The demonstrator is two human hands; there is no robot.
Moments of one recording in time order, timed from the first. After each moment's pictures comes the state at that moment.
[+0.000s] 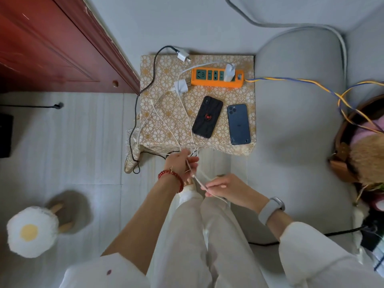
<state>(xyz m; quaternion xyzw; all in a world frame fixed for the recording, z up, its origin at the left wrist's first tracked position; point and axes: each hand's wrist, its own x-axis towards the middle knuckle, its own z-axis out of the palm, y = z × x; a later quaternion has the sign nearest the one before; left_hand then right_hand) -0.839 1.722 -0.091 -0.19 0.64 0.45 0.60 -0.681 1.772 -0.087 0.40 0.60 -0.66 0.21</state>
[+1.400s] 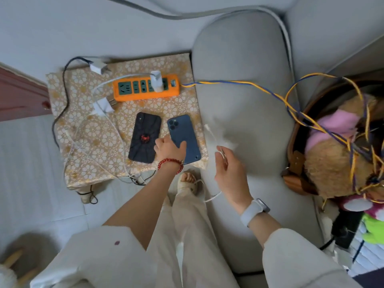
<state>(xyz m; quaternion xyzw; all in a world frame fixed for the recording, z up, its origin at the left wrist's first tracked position) -0.760 1.891 -0.212 0.22 0.86 0.09 0.44 -0.617 1.896 -0.135 0.65 0.62 -0.43 -0.07</state>
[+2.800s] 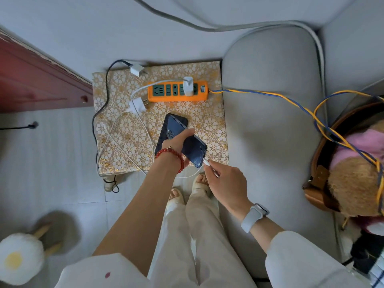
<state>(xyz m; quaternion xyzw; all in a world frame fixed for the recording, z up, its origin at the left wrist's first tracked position) -0.807 1.891 -0.140 -0.22 0.69 0.36 0.59 -0.657 1.880 -0.117 0.54 0.75 -0.38 0.03</state>
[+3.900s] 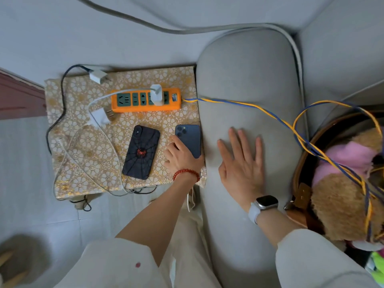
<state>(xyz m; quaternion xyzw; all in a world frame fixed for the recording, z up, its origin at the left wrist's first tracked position) -0.720 1.937 -0.221 0.24 0.90 0.05 0.36 -0.595 1.965 -0.177 0.43 0.90 0.02 0.11</state>
